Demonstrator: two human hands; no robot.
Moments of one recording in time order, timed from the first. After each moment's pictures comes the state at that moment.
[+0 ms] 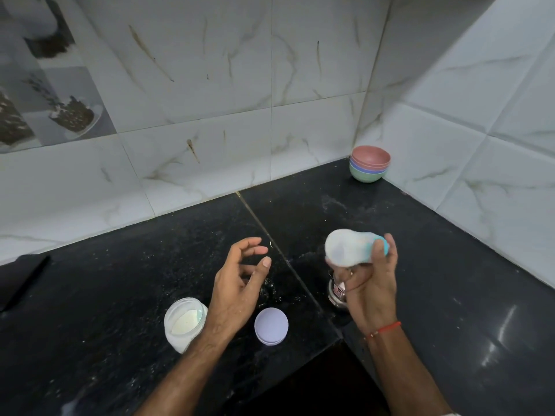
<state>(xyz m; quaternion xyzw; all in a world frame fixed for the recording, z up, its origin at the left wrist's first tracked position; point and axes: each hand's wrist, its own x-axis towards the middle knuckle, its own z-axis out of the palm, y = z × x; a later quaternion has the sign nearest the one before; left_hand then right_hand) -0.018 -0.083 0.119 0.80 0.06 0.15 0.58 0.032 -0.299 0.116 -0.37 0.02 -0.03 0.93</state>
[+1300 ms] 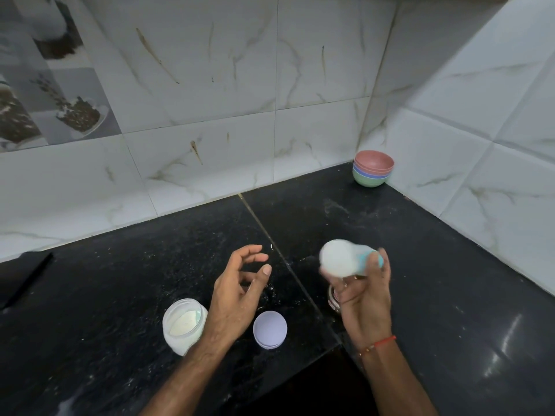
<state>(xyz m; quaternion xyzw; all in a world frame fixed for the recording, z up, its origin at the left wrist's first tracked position) -0.024 -0.086 0.116 0.80 0.07 0.15 0.58 0.027 -0.294 0.105 -0.35 0.03 -0.01 0.94</state>
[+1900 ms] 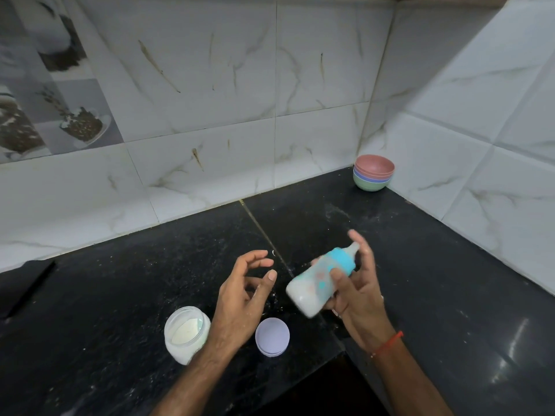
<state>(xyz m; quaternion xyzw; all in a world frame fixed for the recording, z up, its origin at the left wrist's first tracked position) -0.022 -0.091 0.121 0.80 0.06 0.15 0.58 0.026 -0.294 0.119 -0.50 -0.07 0.07 0.86</state>
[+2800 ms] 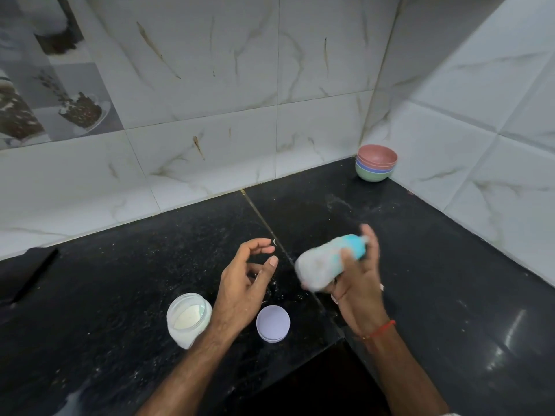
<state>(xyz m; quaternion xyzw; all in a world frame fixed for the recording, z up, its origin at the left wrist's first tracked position) -0.022 -0.092 0.127 0.80 0.06 0.15 0.58 0.030 -0.293 0.110 -0.47 -0.06 0.07 0.88</state>
